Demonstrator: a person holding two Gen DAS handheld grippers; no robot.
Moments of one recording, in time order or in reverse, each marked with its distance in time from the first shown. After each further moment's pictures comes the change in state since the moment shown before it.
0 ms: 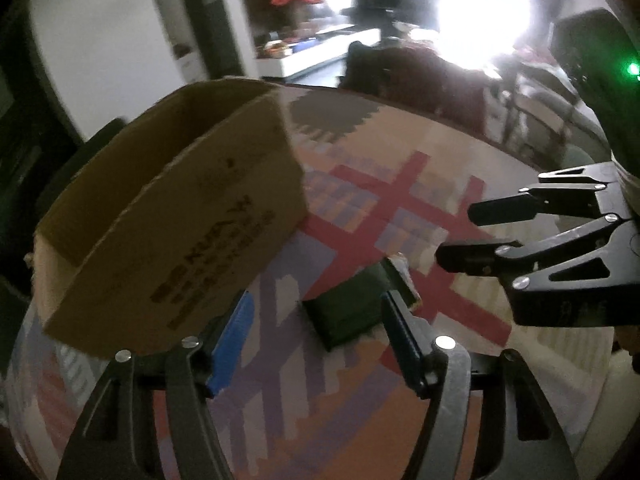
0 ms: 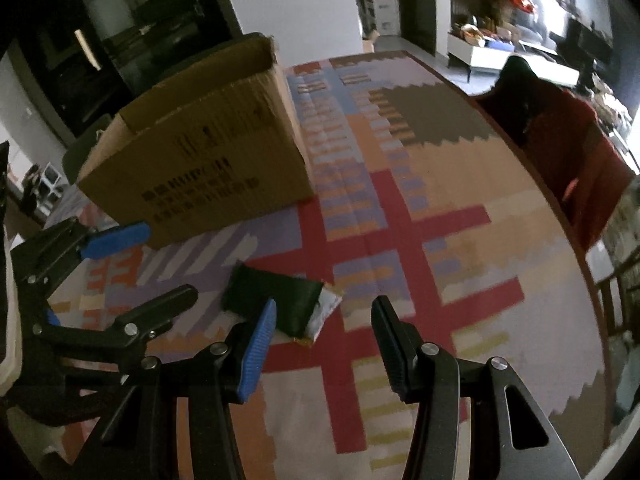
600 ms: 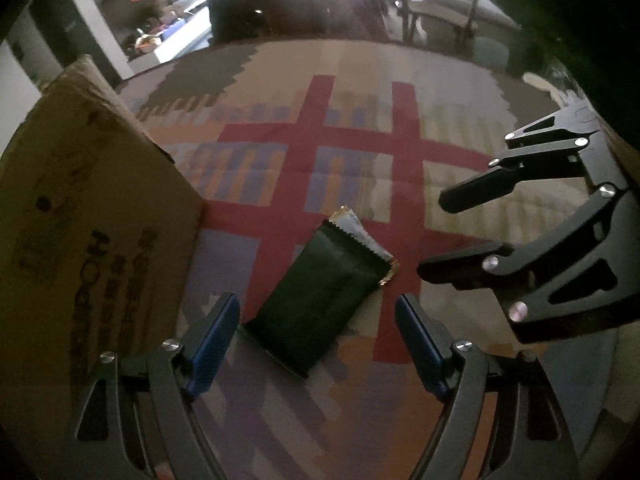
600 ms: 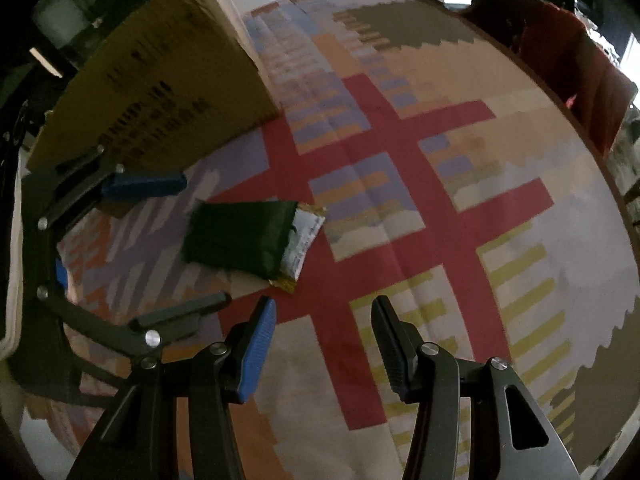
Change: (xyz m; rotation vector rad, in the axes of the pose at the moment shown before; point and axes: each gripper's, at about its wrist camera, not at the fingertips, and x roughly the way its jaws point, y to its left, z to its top) left arm 0.067 -0.023 0.009 0.387 0.185 -0.230; right arm 0.050 -0.015 -0.030 0.144 0.185 -0.005
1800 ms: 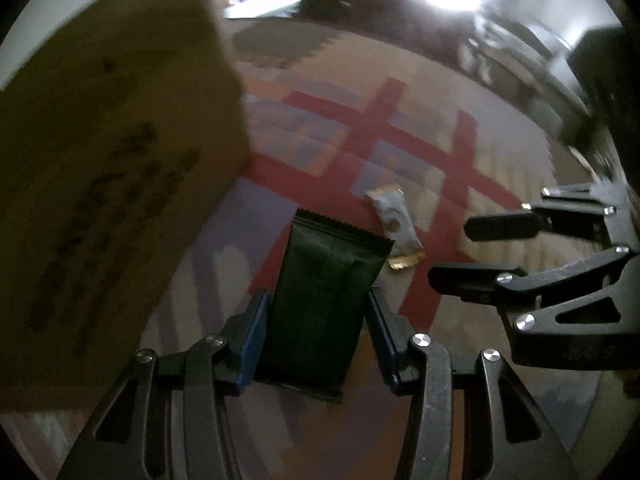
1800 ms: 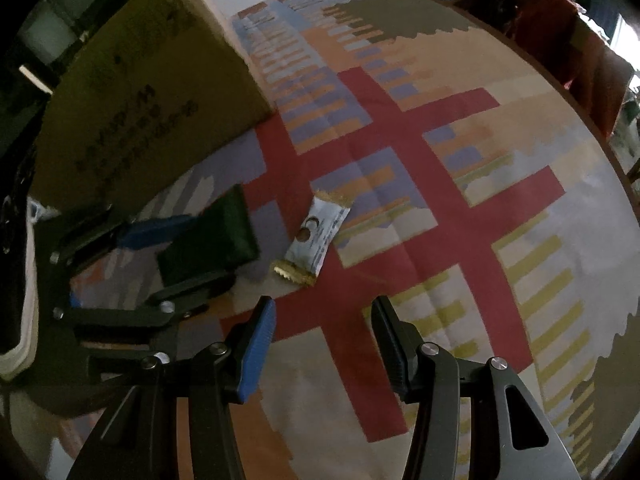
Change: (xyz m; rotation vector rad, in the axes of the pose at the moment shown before) left arm 0.002 0.025 -0.022 -0.382 -0.022 0.035; right arm 0.004 -0.002 0.002 0.067 -0.027 0.004
